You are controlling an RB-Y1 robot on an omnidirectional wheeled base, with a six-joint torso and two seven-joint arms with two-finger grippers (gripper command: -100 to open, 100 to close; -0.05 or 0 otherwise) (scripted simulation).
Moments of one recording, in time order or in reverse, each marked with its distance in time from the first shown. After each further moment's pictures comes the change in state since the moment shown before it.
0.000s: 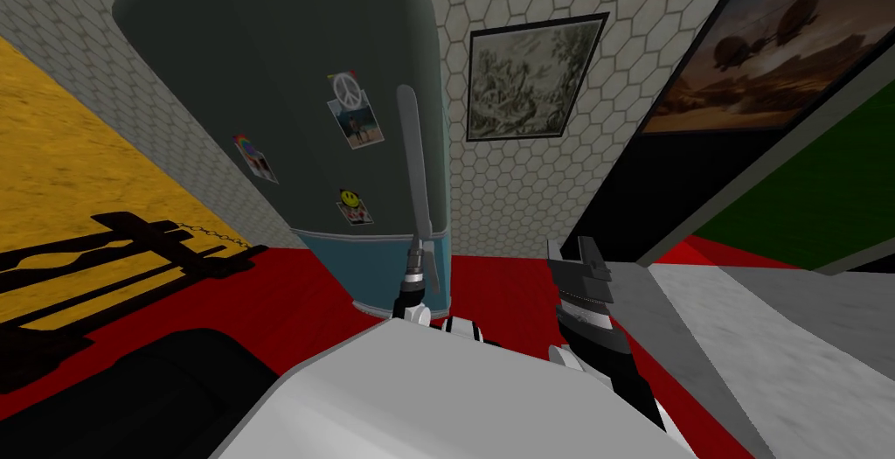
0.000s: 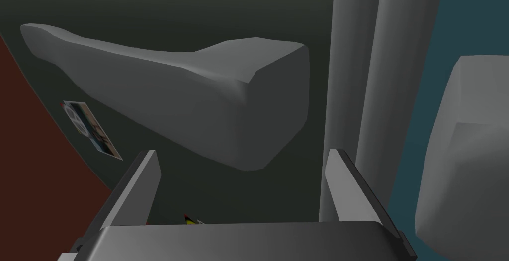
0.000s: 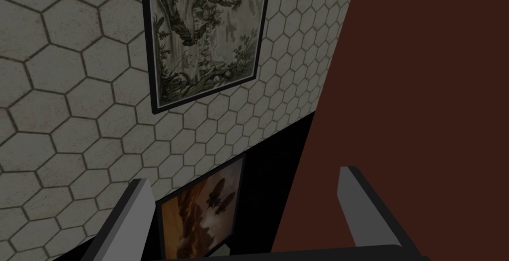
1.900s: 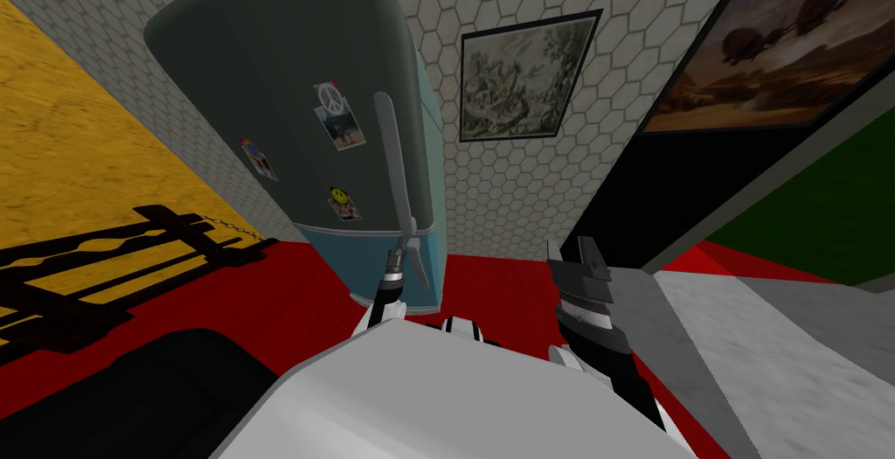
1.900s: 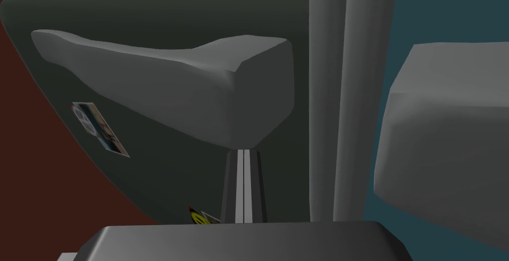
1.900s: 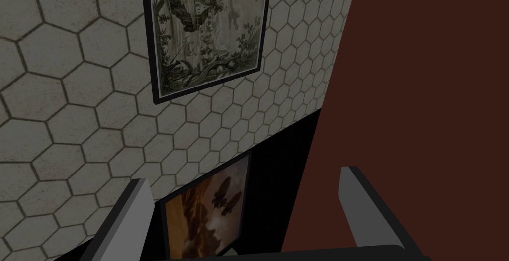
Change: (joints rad) left arm -0.024 0.088 0.270 0.080 -0.149 -0.017 0.372; right arm 0.000 0.000 0.000 0.000 0.000 0.000 0.000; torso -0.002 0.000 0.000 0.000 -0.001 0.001
